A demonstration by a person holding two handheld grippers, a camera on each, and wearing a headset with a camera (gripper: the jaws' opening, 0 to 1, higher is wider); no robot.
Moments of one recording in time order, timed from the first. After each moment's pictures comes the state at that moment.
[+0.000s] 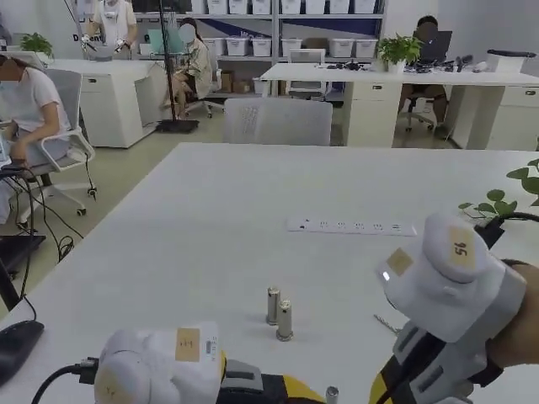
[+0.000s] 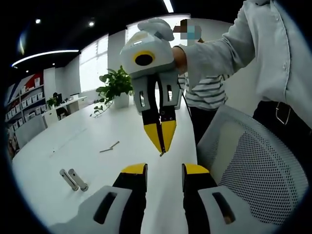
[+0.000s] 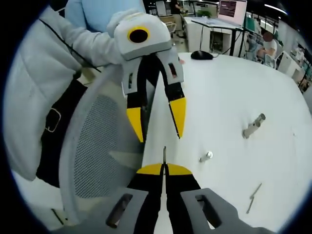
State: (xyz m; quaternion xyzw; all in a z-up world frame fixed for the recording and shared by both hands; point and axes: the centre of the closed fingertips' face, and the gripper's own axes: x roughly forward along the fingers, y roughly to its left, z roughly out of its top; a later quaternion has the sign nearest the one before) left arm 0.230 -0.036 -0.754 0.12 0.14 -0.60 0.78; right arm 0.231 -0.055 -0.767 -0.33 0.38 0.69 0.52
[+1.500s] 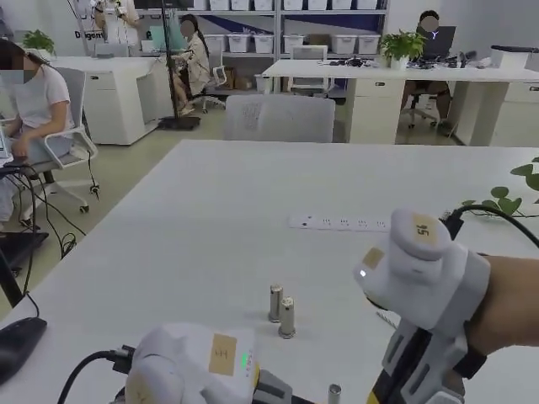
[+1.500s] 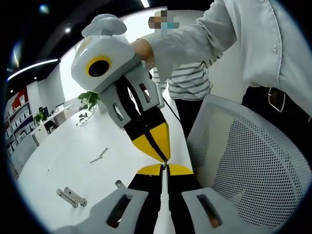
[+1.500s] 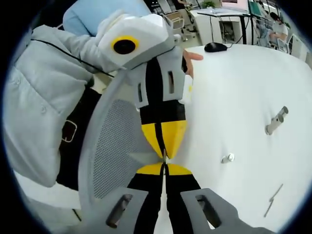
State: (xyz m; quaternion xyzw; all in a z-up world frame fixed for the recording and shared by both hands) left arm 0.213 -0.055 -0.760 0.19 0.12 -0.65 0.72; right arm 0.205 -0.054 -0.768 -0.27 0.44 0.72 0.45
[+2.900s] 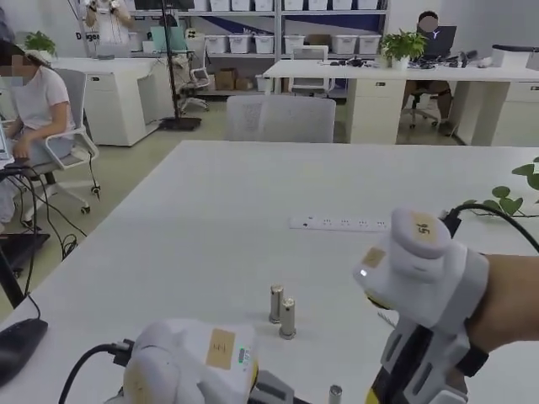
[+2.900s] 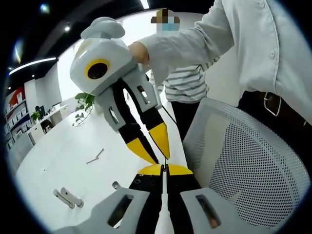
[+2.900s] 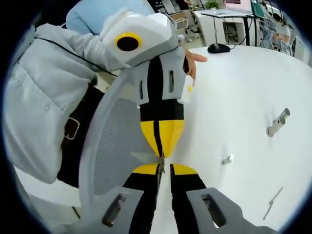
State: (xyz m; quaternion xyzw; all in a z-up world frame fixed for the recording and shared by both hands) left arm 0.210 -0.056 -0.756 0.18 0.13 -0.67 0.71; right arm 0.206 -0.058 -0.766 -0.27 0.44 0.74 0.44
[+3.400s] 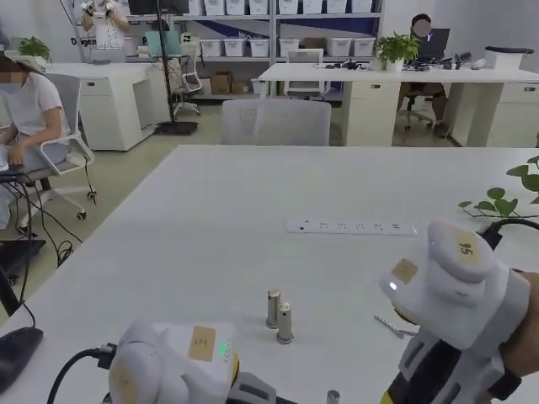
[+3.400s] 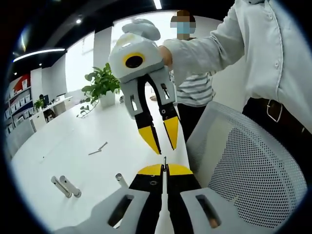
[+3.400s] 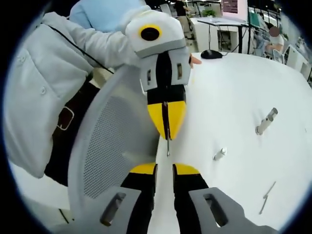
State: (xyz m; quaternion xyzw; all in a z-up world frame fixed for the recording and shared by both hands) left arm 0.223 -0.044 -0.756 0.13 0.15 -0.65 0.73; right arm 0.216 -0.070 -0.769 -0.29 0.38 0.72 0.50
